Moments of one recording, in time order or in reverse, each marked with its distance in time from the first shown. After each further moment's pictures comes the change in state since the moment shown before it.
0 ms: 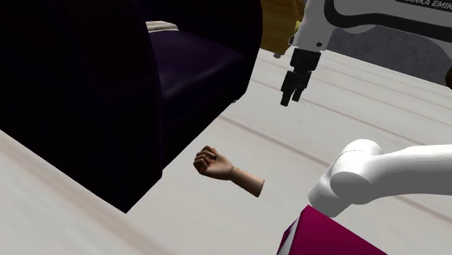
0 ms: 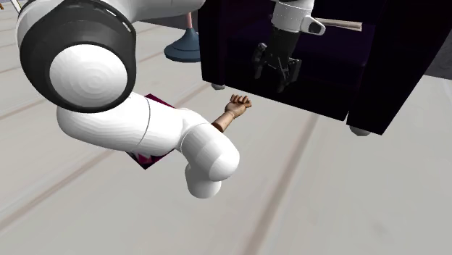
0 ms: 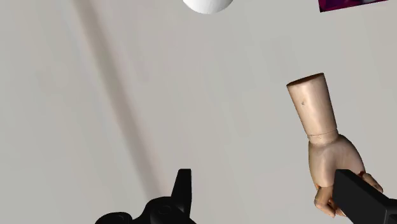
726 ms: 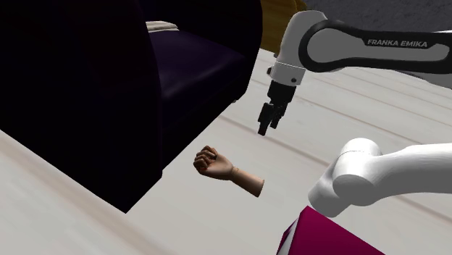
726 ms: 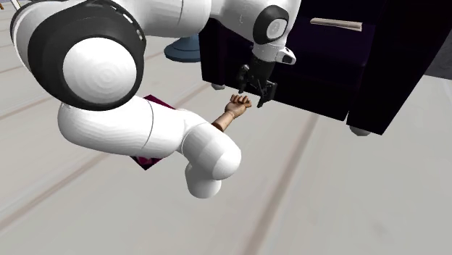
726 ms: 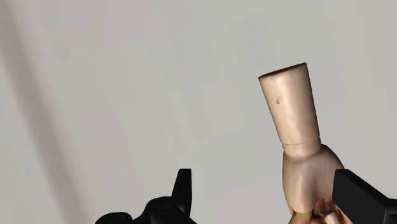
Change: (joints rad) arm 0.076 -0.008 0.084 -0.248 0.147 0.265 0.035
